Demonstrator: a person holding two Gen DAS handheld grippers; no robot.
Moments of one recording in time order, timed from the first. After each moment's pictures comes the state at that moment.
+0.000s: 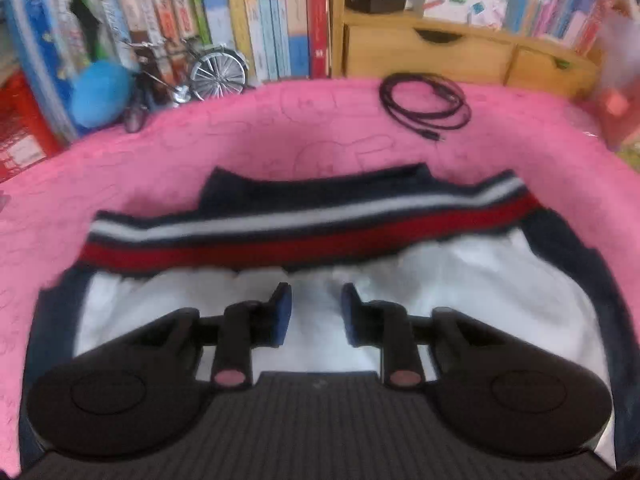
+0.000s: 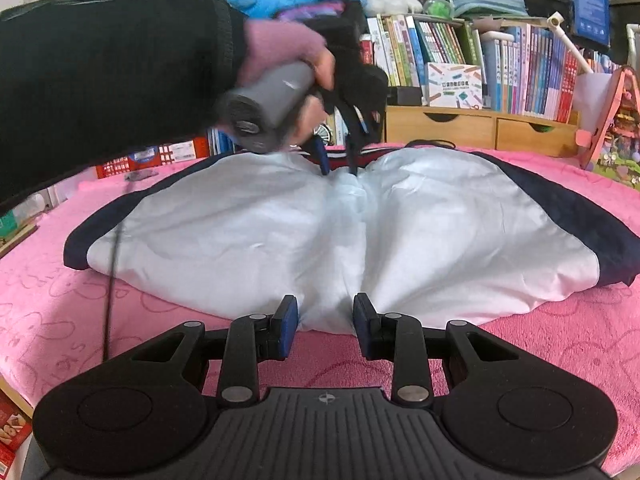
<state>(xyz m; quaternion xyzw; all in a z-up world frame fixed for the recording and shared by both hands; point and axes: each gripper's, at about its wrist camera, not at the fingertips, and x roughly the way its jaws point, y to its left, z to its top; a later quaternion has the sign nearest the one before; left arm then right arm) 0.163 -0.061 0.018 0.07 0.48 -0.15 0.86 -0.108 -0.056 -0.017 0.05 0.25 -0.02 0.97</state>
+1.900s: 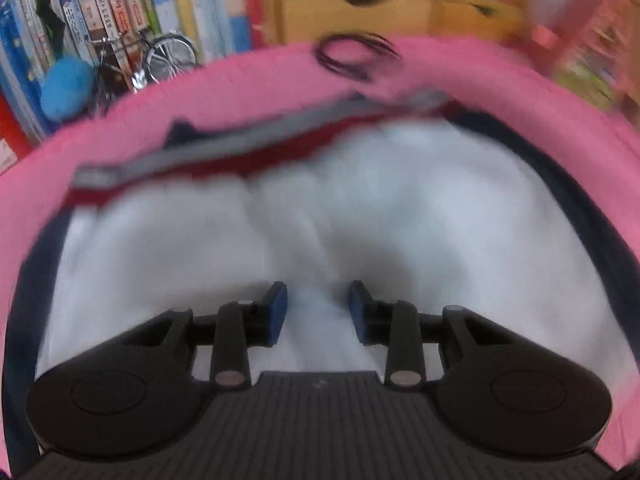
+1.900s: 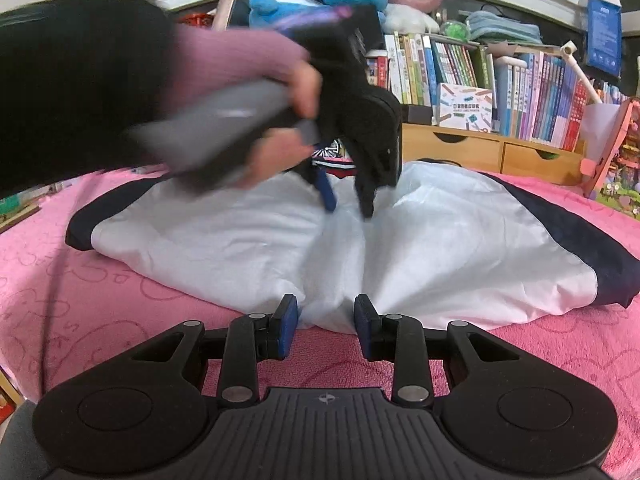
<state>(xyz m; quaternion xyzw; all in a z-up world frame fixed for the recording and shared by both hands) 0.167 -0.071 -0.007 0.10 0.47 -0.19 0.85 -0.112 -0.053 -0.018 0.01 0.23 -0.02 0.97</state>
